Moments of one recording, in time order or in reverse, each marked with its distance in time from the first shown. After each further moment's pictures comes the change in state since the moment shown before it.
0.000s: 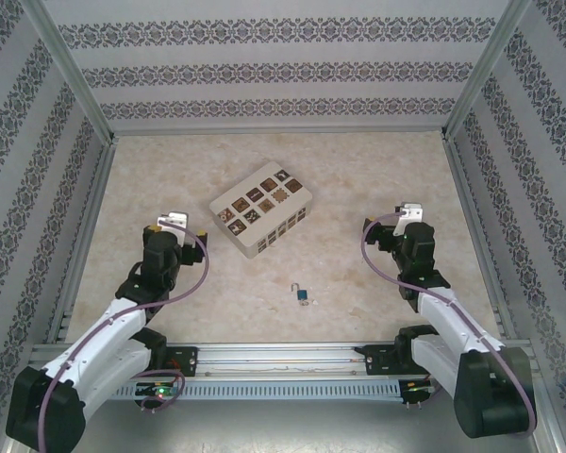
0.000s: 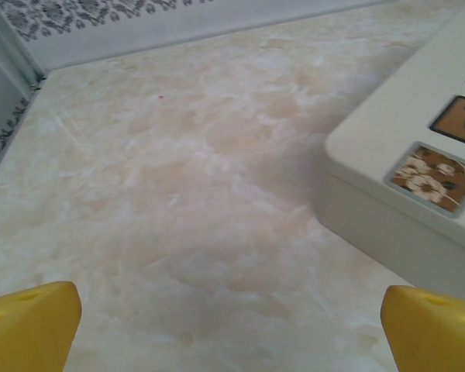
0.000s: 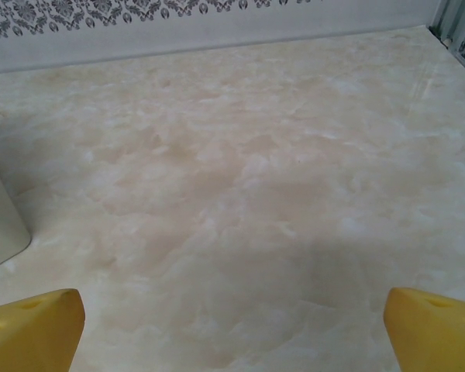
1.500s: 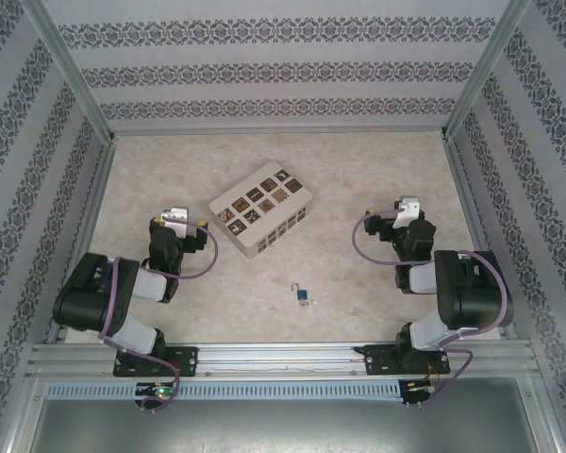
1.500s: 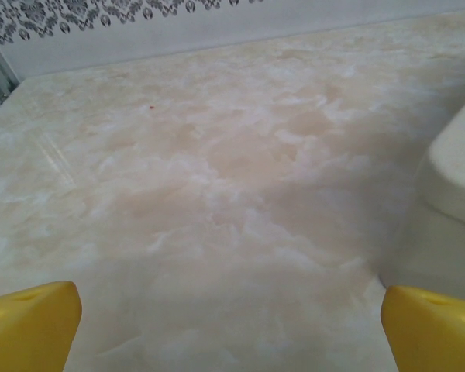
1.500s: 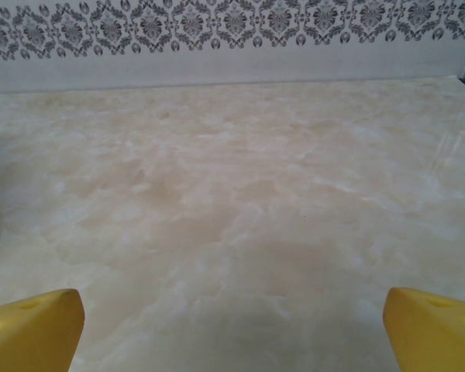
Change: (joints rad) left arm 0.193 0.760 -0.112 1.007 0.190 0.074; right arm -0.144 0.589 -0.027 0.755 -0.200 -0.092
